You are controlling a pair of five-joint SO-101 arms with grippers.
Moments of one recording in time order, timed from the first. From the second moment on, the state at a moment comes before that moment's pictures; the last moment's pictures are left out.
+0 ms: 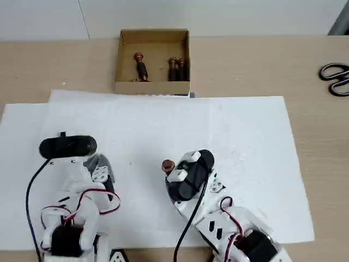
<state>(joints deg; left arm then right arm) -1.4 -97.0 78.3 69.3 15.1 -42.9 -103.1 77.0 61.6 1.6</state>
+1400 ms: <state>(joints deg) -0.4 -97.0 89.6 69.3 9.5 -20.7 -31.1 35.3 23.8 -2.7</state>
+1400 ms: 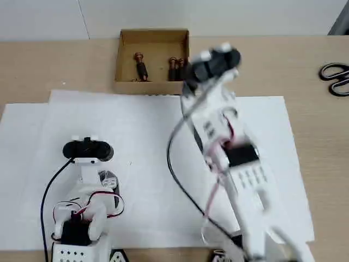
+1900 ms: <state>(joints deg) -0.4 -97.0 89.6 69.3 9.5 -20.1 19.6 -8.5 21.1 -2.7</state>
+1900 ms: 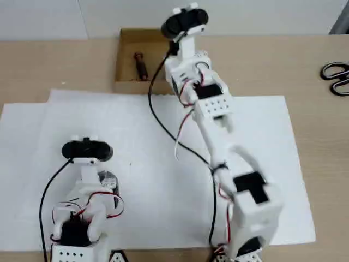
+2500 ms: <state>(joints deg) -0.4 -97.0 89.6 69.3 9.5 -20.3 48.4 -37.0 21.9 -2.7</state>
